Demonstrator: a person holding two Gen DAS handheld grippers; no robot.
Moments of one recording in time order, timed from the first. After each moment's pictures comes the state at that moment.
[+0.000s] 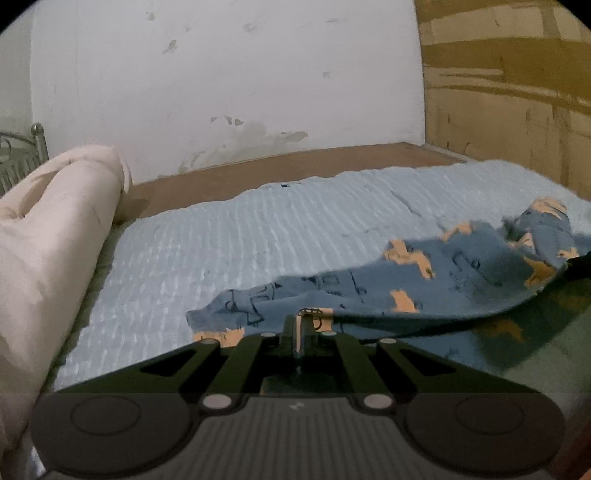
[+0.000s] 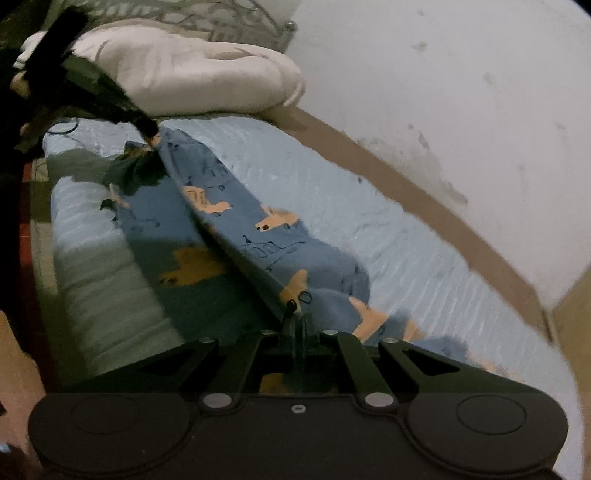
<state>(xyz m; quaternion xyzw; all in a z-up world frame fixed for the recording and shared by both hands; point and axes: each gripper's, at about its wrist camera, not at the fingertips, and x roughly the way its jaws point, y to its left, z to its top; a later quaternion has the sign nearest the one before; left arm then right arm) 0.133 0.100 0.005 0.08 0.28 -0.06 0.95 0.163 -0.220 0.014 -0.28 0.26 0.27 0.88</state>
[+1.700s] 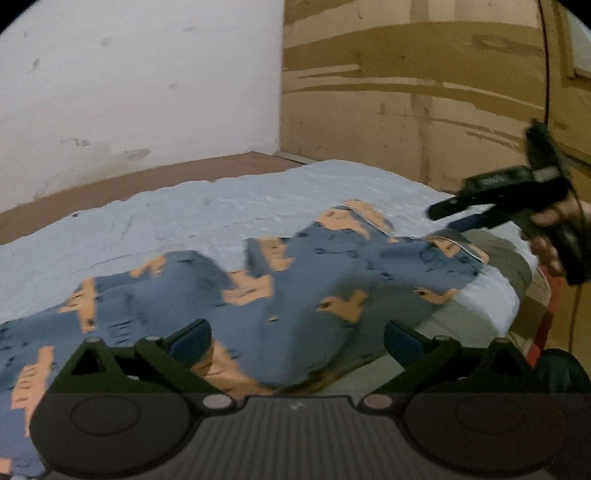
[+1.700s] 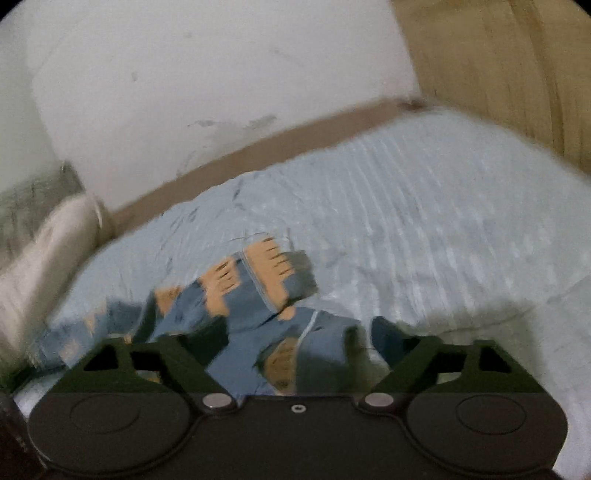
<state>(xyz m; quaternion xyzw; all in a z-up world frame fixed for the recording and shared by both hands) 0.126 -0.158 -0.017 0.07 0.27 -0.26 0.92 0.218 -0.523 0.011 0.19 0.35 0.09 0.91</state>
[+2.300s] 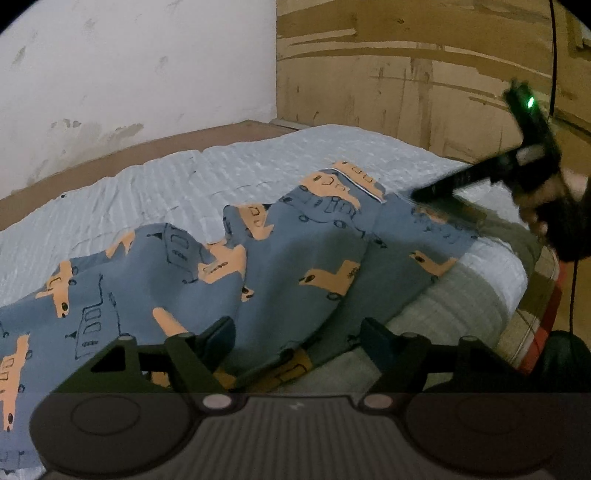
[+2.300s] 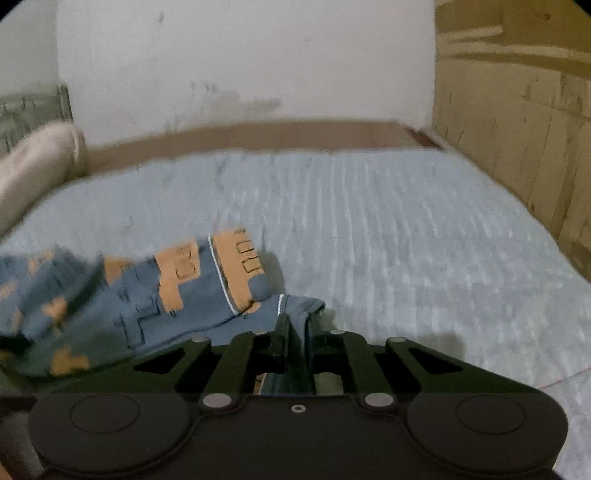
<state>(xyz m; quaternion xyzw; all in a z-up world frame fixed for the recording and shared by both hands) 0.134 -0.175 -0.032 0.09 0.32 -0.25 0.91 0.248 -0.487 0.004 0.00 0.36 0.06 0.93</state>
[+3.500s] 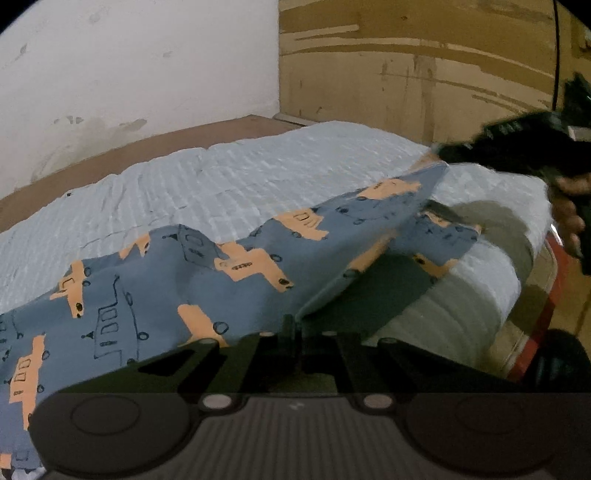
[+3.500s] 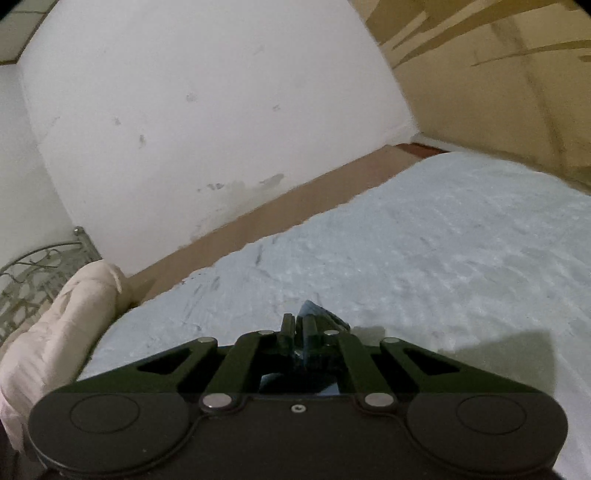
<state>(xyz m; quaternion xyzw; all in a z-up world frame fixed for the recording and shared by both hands) 0.131 -0.169 -0.018 0.10 0.33 -0.25 0.91 0.199 -0.509 0.036 0.23 0.25 0.07 0.94</state>
